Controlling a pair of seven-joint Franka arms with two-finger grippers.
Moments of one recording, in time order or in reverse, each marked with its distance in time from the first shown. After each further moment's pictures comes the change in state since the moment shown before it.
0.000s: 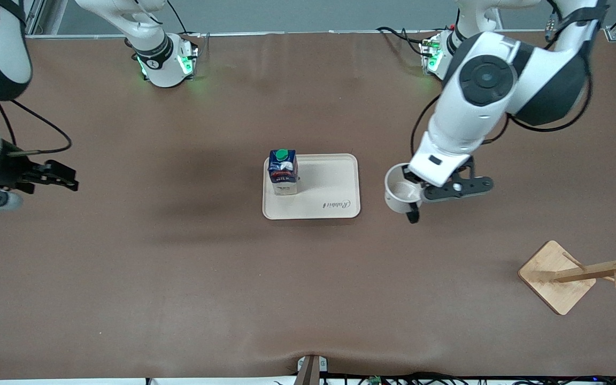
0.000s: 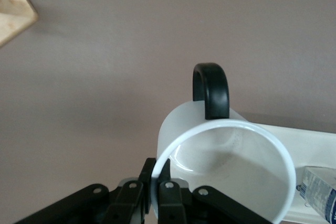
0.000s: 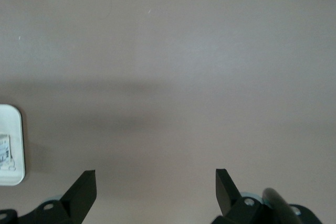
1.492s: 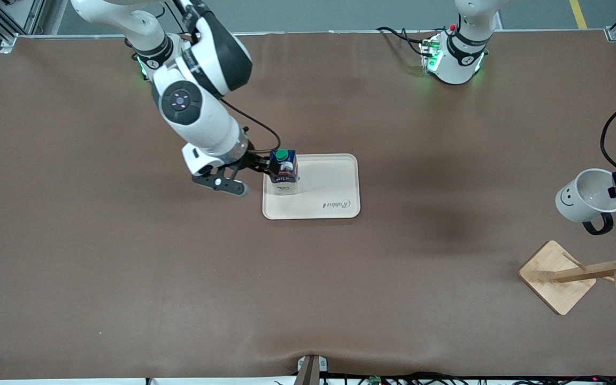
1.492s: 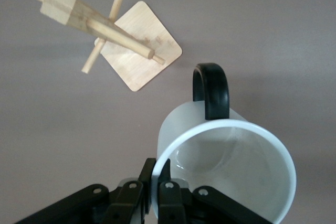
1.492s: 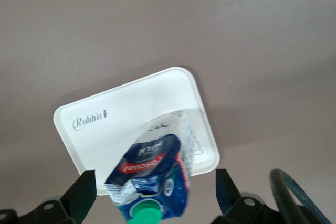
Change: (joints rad) left arm 0.572 -0.014 0.013 0.094 -0.041 -0.079 0.755; right arm 0.585 0.161 0.014 -0.116 0.209 0.342 0.886
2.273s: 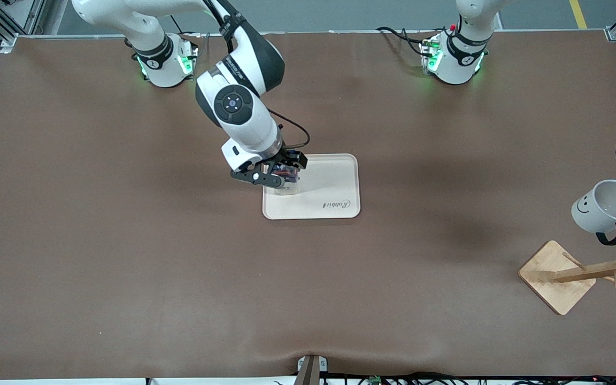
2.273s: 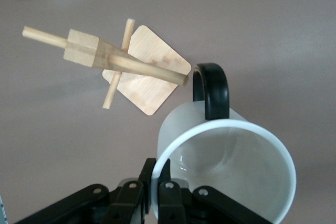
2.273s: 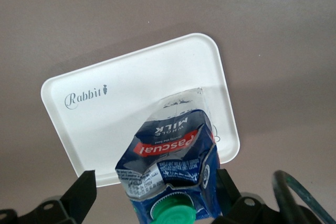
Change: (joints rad) left arm 0.056 0.064 0.000 0.029 -0.002 0.087 0.230; right arm 0.097 0.075 -0.002 0.000 -0.013 0.039 0.032
